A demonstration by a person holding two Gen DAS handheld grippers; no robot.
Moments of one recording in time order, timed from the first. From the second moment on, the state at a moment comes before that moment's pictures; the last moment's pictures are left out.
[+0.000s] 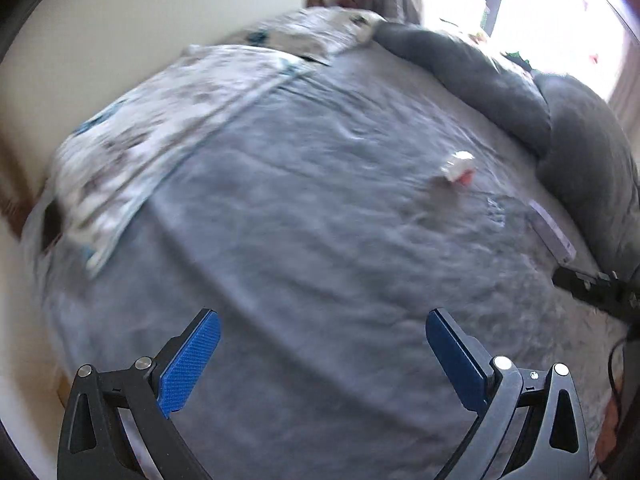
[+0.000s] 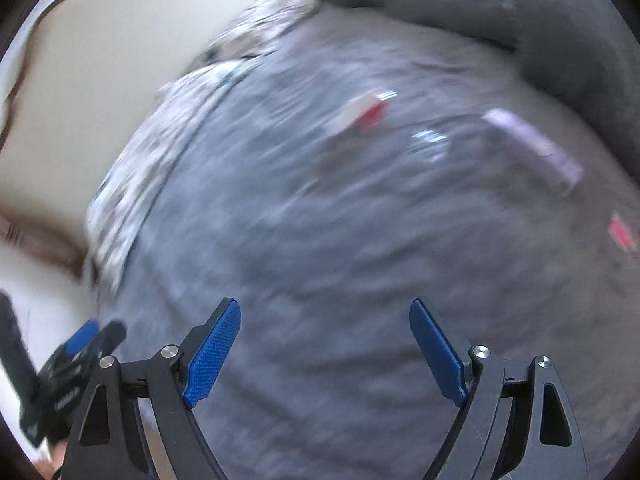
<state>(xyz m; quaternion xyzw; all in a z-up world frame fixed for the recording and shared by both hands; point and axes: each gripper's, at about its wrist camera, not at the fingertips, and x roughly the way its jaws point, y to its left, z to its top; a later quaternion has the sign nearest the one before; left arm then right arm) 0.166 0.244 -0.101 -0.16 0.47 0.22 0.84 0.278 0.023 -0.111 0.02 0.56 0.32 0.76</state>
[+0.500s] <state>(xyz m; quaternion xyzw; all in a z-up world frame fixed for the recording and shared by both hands) 0.325 0.258 -0.138 -0.10 0.52 0.20 0.82 0.461 0.089 -0.204 -0.01 0.63 0.24 0.74</state>
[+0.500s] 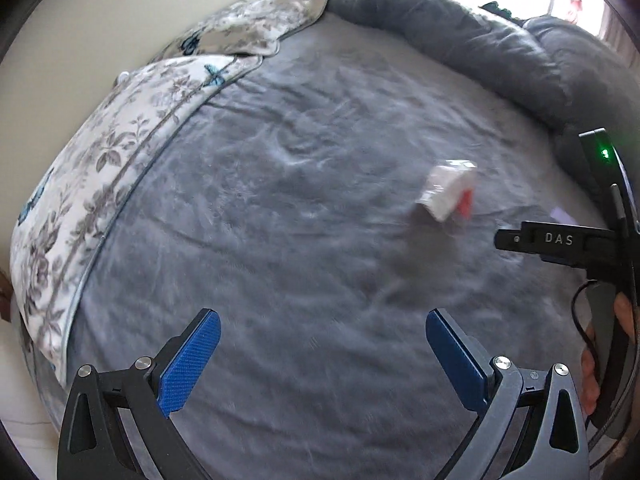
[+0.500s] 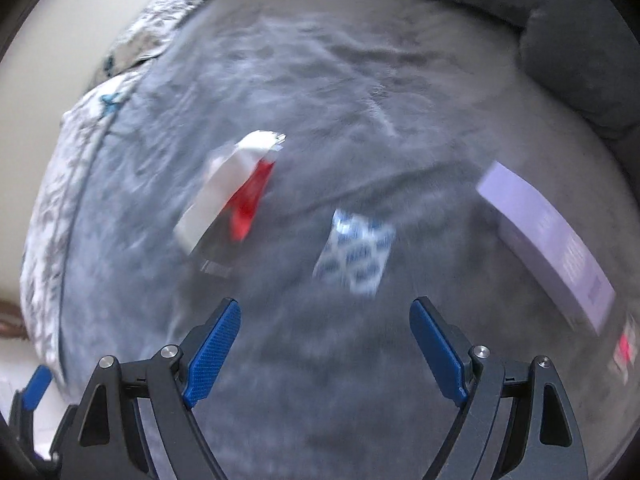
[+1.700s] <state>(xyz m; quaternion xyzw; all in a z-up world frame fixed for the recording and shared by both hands) 0.490 0.217 -0.190 -0.08 0.55 0.05 0.83 0.453 0.038 -0.209 0.04 0.63 0.27 0.73</state>
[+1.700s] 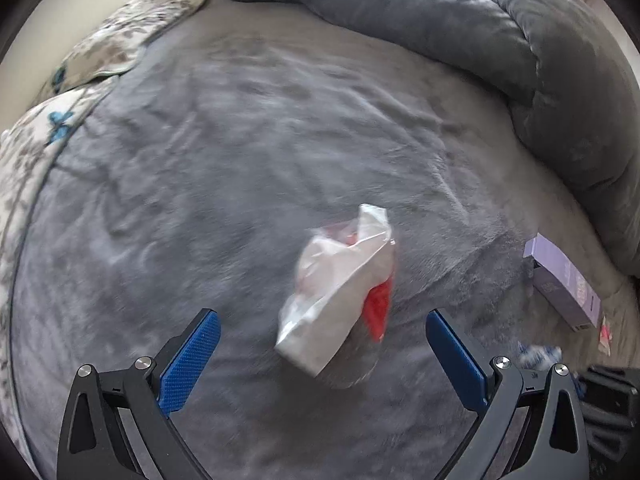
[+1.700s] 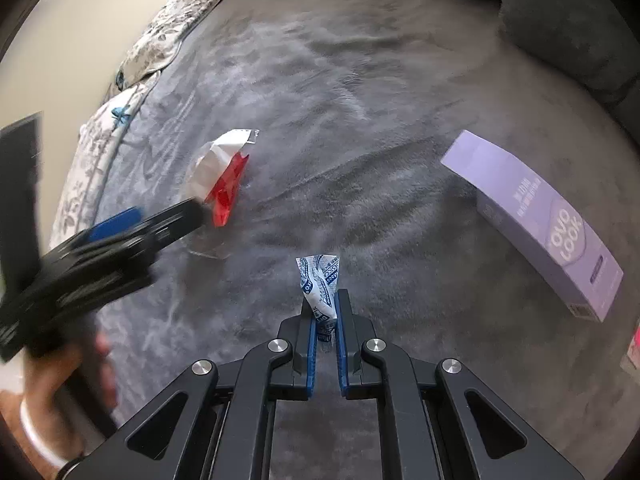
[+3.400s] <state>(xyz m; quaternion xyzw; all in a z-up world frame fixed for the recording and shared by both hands) -0.024 0.315 -0.096 -0.29 0.40 0.42 0.76 0.143 0.155 -0.095 -0.13 0.55 0.59 0.58</state>
